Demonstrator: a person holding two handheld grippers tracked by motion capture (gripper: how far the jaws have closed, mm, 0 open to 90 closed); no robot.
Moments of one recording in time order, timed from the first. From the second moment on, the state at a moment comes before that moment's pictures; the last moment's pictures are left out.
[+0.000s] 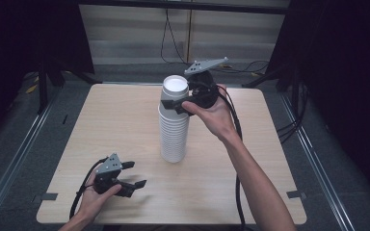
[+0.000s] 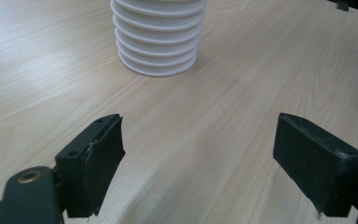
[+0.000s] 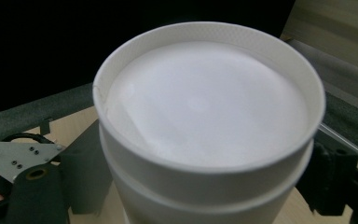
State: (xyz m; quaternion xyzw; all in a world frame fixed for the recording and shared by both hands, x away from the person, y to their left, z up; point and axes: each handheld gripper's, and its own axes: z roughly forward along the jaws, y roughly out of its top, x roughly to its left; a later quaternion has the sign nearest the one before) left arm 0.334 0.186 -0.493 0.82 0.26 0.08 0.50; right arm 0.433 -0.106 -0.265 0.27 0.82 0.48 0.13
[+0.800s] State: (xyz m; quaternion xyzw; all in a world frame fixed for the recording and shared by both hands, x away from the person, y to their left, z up) left arm 0.334 0.187 -0.493 0.82 0.27 0.07 0.50; right arm 0.428 -0.109 -0.250 0.26 0.80 0.52 0.15
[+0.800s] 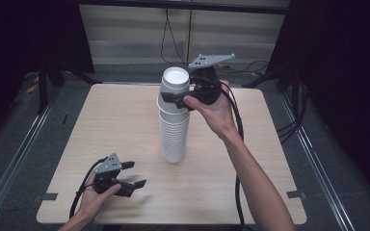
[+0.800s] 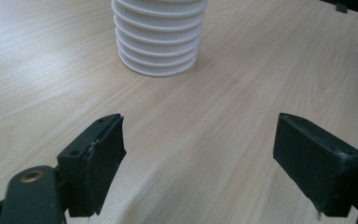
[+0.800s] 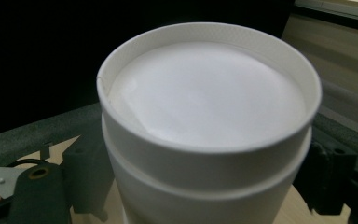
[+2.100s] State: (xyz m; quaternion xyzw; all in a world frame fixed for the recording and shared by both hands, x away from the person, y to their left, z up) left arm 0.334 0.188 -0.493 0.82 0.27 0.08 0.50; right arm 0.416 -0.127 -0.233 0.26 0.70 0.64 0.17
